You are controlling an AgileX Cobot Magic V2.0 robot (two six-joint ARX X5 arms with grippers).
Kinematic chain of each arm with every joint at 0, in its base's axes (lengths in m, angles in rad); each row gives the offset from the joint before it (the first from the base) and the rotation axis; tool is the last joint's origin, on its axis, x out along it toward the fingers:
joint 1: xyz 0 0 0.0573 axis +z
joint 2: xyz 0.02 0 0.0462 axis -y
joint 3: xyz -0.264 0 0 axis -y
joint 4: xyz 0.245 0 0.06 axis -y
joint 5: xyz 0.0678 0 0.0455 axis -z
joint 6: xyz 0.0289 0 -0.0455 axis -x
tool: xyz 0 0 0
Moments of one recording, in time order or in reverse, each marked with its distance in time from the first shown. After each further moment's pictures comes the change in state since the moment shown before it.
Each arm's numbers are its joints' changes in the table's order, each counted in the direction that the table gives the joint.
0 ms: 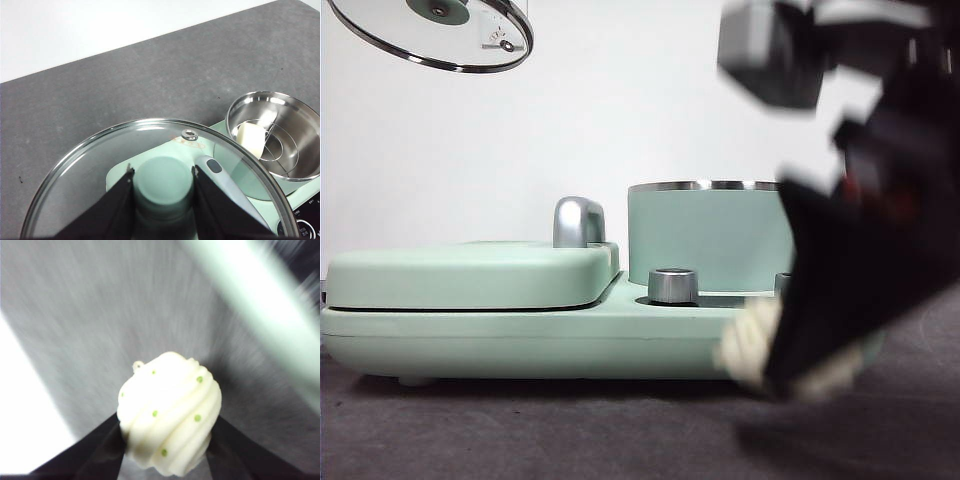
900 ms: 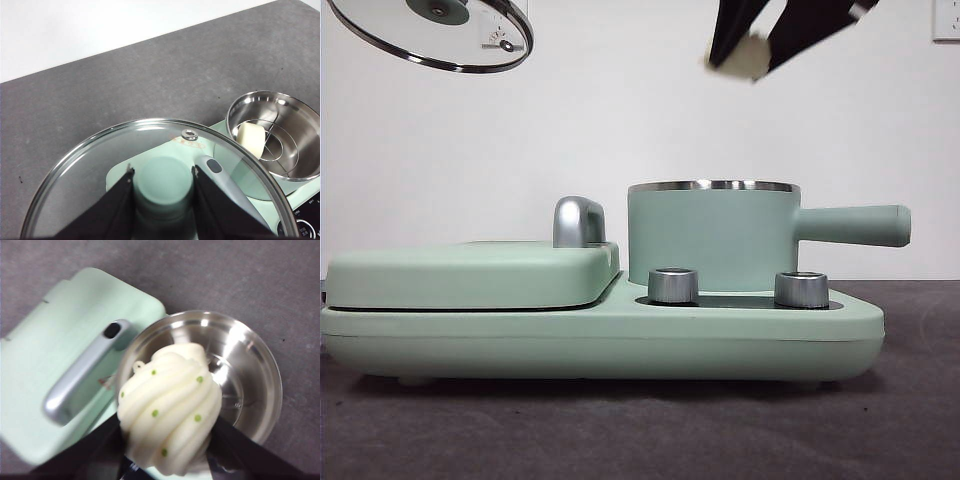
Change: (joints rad) left arm 0.000 0.000 0.000 -0.001 0.000 0.000; right arm -0.386 -0.294 0.768 -0.240 -0.003 0.003
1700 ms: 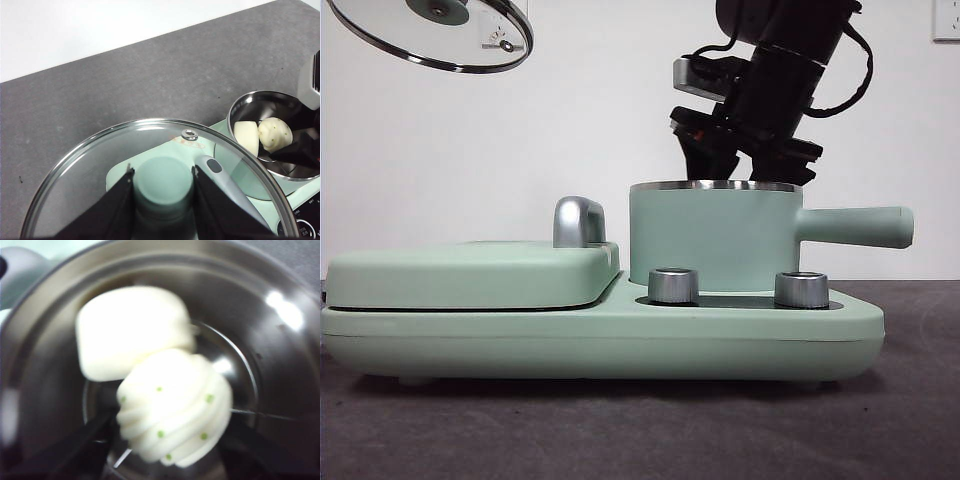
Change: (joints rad) left arm 0.000 0.000 0.000 0.000 0.000 0.000; right arm -0.064 -0.336 0.043 0.041 -0.018 0.087
